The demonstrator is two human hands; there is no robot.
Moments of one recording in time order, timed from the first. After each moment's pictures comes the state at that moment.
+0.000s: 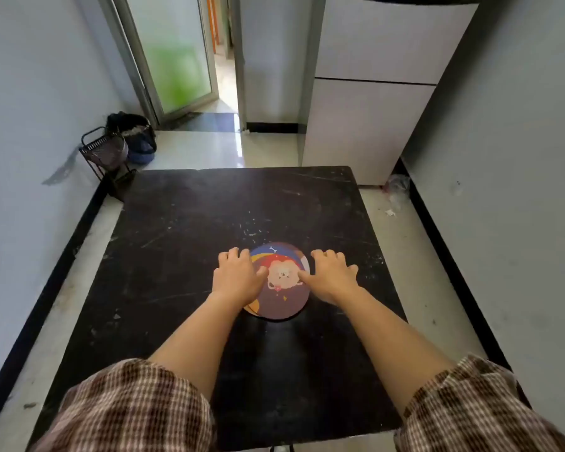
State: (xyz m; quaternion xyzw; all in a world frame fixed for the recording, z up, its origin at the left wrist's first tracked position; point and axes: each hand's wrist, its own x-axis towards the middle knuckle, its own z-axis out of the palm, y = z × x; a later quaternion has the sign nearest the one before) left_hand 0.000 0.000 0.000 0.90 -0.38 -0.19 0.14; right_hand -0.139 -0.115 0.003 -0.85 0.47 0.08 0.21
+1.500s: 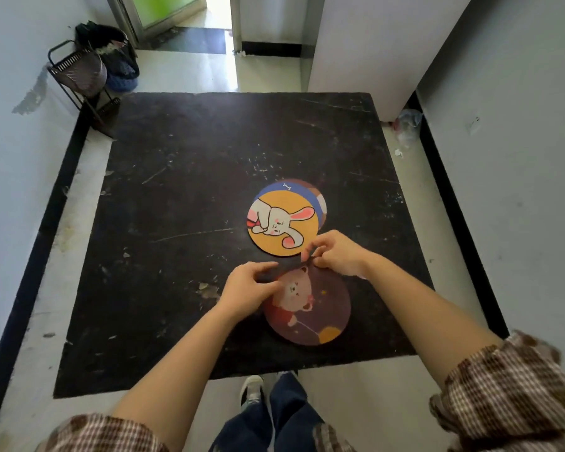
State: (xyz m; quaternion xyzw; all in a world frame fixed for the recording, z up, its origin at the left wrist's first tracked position) left_hand -0.032 0.101 -0.058 0.79 -0.32 -0.41 0.33; right_hand -0.157 -0.074 -0.013 -0.77 0.35 0.14 0.52
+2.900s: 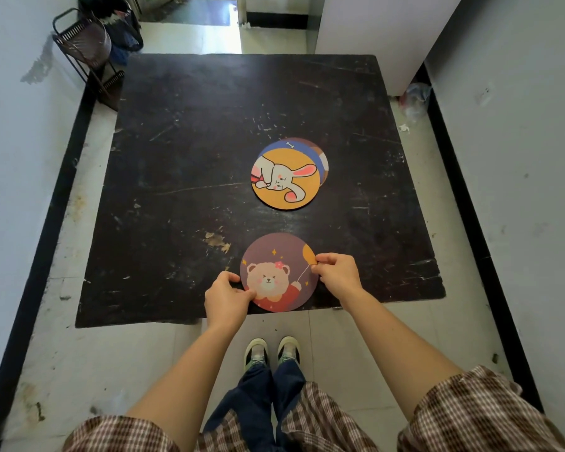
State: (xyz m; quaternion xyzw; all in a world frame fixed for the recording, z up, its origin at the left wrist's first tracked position) left_hand -0.095 0.203 -0.091 0.89 -0.10 -0.33 0.31; right_hand -0.226 0.043 -0.086 -0.57 0.62 -0.05 0.55
